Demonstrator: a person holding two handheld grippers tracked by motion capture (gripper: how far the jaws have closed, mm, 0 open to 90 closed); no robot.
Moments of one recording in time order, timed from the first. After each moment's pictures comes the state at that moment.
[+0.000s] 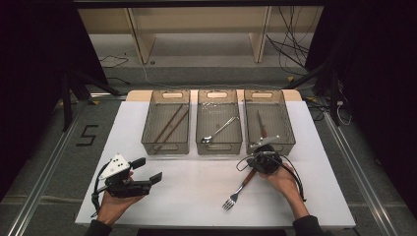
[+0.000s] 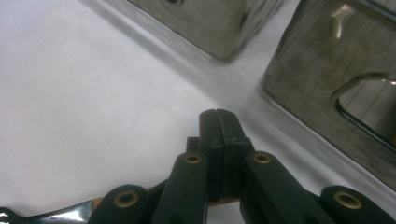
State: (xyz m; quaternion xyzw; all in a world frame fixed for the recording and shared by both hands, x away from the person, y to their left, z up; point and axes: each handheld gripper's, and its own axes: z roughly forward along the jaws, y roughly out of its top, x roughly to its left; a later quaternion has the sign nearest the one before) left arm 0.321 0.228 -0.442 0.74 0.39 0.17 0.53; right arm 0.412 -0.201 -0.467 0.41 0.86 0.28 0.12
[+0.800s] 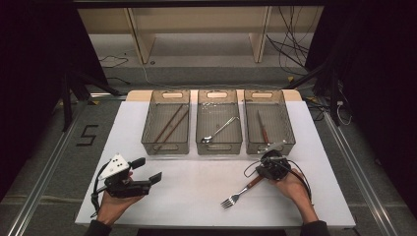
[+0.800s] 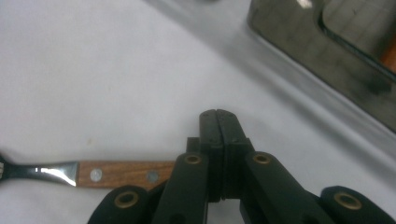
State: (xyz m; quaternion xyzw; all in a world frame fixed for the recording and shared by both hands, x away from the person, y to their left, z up) left arm 0.321 0.229 -0.441 0.74 0.39 0.17 0.53; right arm 0.394 -0.222 -0.468 0.43 0.87 0.23 0.10
